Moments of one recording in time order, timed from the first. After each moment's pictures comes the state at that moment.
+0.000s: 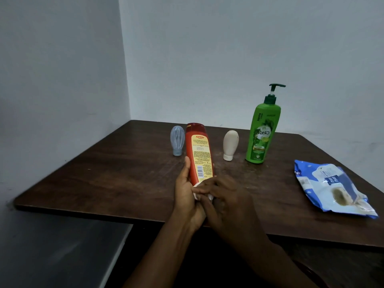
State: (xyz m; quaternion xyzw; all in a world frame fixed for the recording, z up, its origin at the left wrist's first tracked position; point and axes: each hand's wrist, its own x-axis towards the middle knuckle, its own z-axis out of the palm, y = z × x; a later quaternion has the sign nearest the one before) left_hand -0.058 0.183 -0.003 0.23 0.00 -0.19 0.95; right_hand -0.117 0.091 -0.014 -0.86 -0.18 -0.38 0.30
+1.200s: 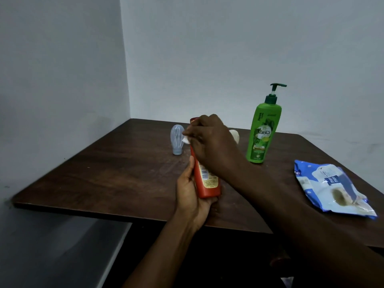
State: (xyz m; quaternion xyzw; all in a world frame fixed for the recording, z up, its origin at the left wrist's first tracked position) left_hand -0.050 0.176 -0.010 0.28 -0.03 -0.19 0.94; right_hand -0.029 0.098 0.071 -0.87 -0.23 -0.41 0.17
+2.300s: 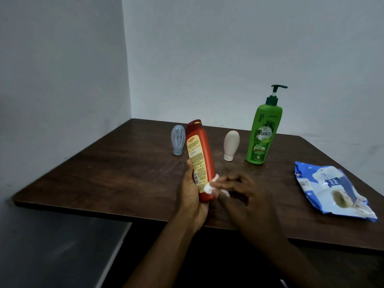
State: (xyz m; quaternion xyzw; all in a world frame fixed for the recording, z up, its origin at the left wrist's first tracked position) left_hand -0.040 0.171 -0.018 0.26 0.01 -0.14 0.96; right_hand -0.123 0.059 -0.004 -0.83 -0.15 -0.31 0.44
